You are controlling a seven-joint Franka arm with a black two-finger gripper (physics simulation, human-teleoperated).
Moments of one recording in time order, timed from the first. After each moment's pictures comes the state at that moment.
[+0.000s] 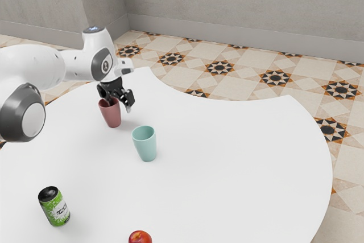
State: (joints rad) arm 0.09 0.71 0.18 -1.38 -0.15 2.18 0.29
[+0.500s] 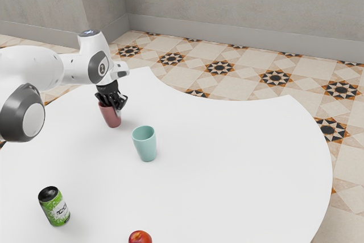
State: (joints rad) arm 0.09 0.71 0.21 -1.40 -0.17 2.18 0.29
